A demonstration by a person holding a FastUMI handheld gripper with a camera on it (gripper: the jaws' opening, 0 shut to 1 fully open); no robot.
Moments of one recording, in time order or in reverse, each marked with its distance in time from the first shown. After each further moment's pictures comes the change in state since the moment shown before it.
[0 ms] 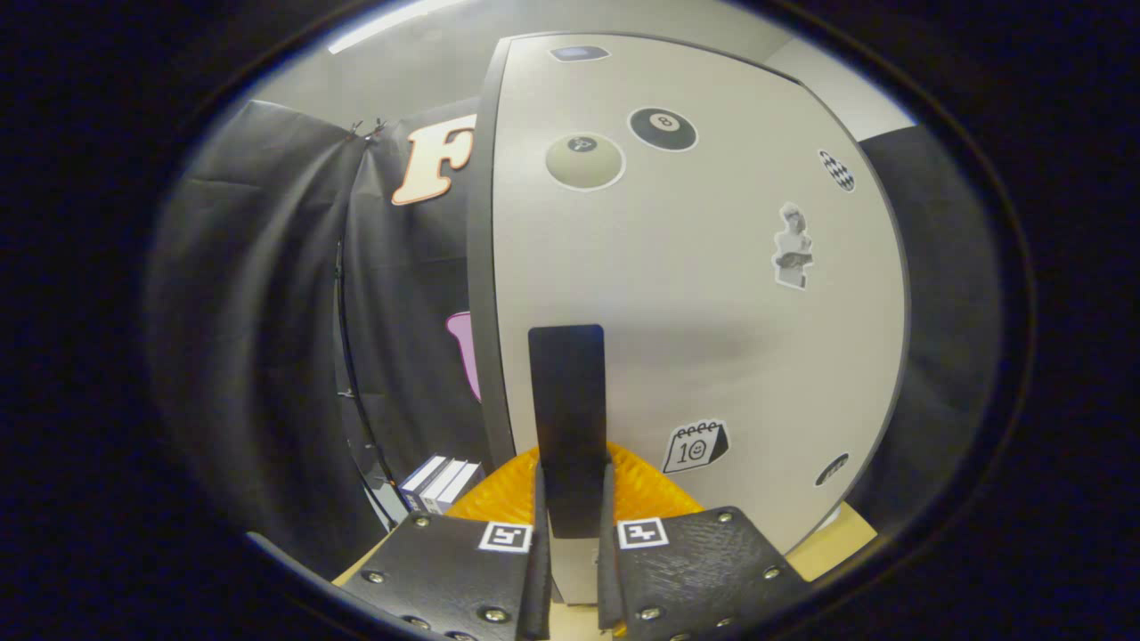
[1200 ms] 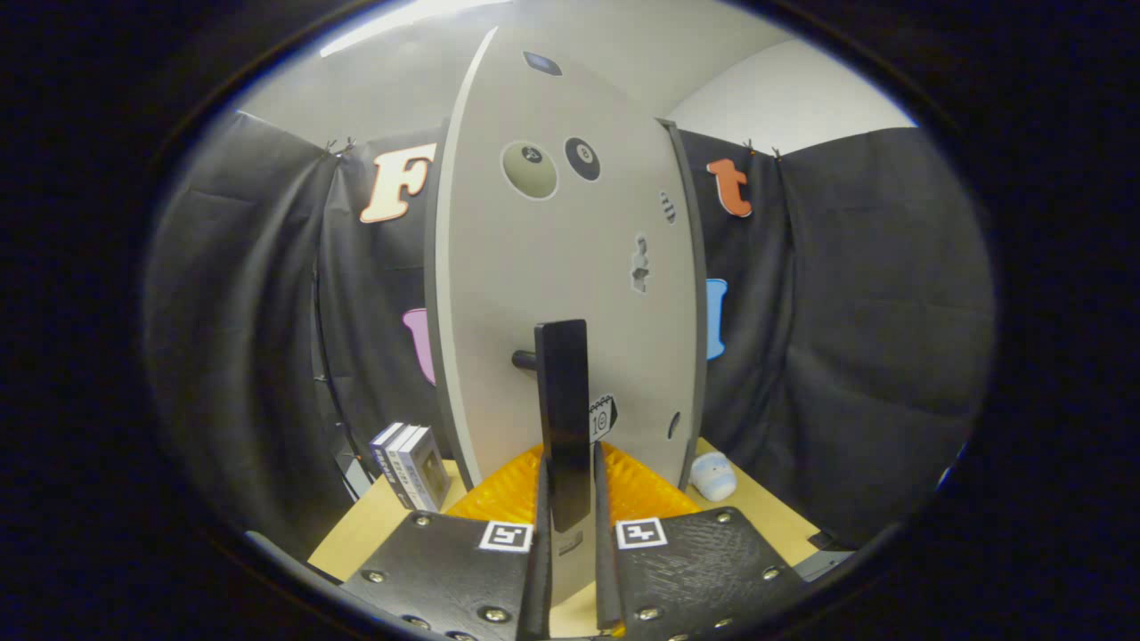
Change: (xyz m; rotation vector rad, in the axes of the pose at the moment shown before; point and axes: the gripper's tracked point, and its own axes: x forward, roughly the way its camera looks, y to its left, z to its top) arm -0.219 -0.120 0.002 -0.001 -0.002 -0.218
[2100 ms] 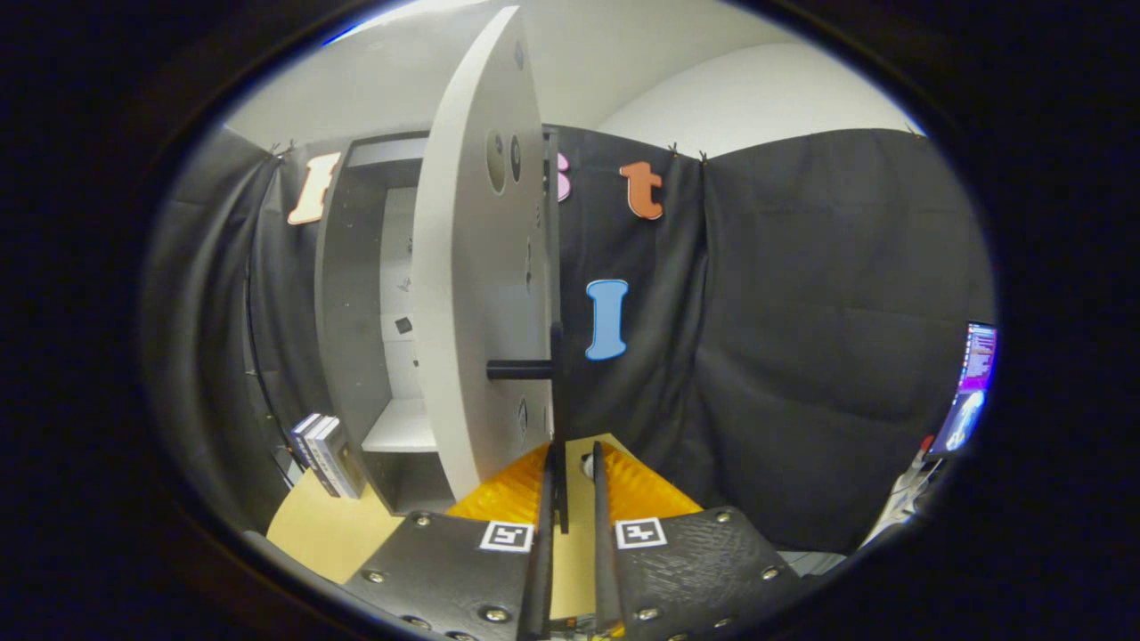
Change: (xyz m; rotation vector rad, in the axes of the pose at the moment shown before) arm -0.035 -0.159 0.010 -0.015 0.004 -0.164
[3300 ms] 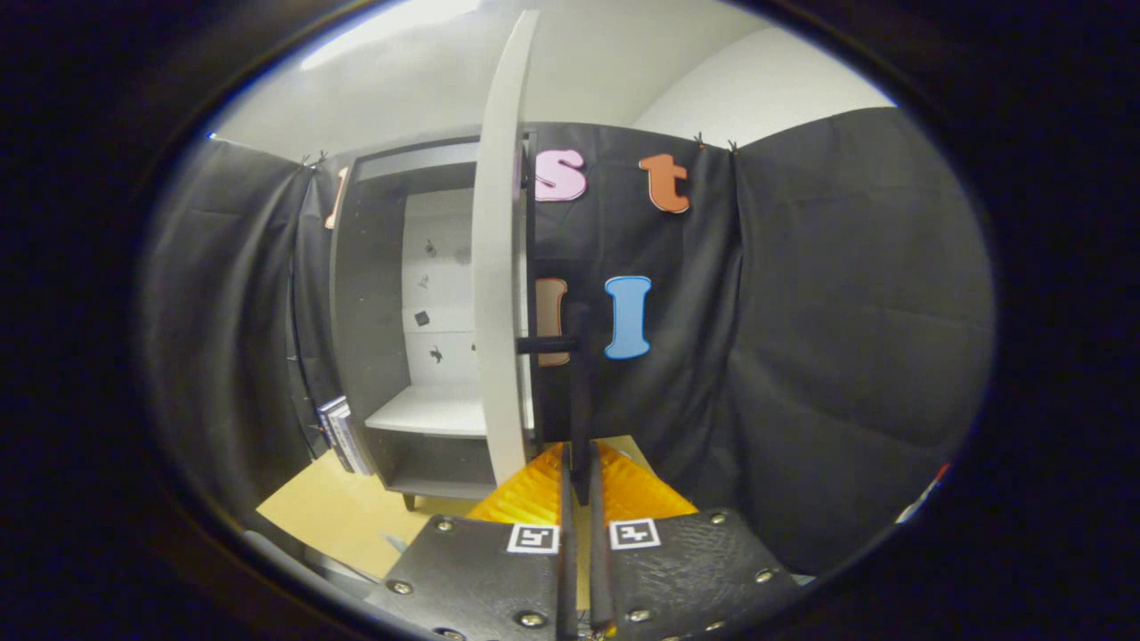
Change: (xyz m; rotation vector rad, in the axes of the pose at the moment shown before) arm 0.008 -0.094 -0.001 -0.016 0.024 0.192
